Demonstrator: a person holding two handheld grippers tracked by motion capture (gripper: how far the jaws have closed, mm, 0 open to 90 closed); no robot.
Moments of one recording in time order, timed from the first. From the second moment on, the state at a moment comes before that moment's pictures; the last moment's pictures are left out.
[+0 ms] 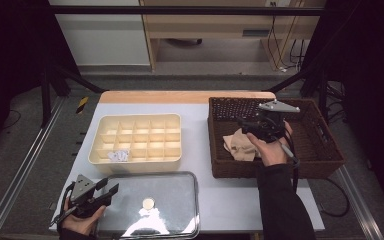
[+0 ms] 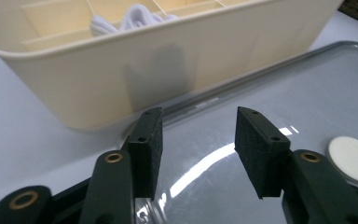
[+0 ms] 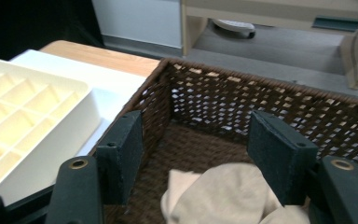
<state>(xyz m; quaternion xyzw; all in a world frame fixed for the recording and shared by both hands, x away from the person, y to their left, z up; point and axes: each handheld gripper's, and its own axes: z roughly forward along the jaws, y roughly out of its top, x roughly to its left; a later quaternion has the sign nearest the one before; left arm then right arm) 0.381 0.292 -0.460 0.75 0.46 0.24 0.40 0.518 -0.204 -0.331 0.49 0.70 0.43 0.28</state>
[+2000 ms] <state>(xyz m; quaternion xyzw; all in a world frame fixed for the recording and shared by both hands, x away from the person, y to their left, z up) 0.386 0.294 -0.466 0.74 0.50 0.24 0.39 0.592 -0.211 -0.425 0.57 0.76 0.24 0.20</state>
